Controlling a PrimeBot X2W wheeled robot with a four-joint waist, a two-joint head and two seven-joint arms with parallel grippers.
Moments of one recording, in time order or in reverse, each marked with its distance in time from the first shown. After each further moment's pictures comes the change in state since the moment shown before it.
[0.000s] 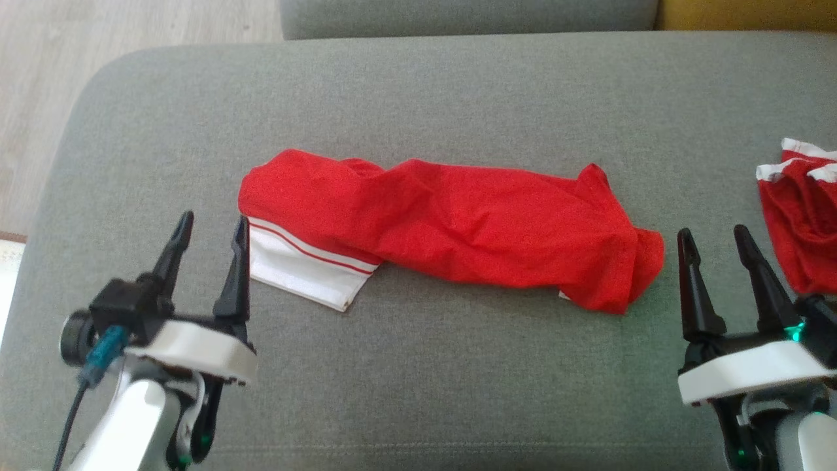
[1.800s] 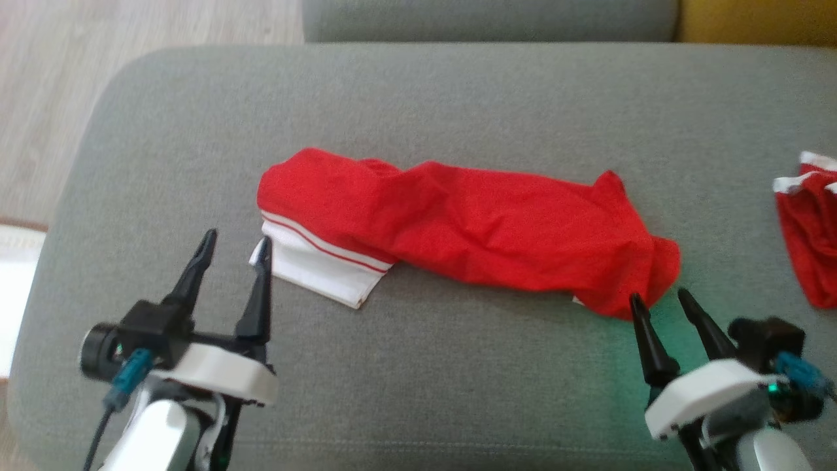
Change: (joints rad) left arm 0.071 -0.007 -0.017 -0.061 0.048 0.016 0.005; right arm 0.028 -0.015 0.061 0.197 0.020 0.000 0.074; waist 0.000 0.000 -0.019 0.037
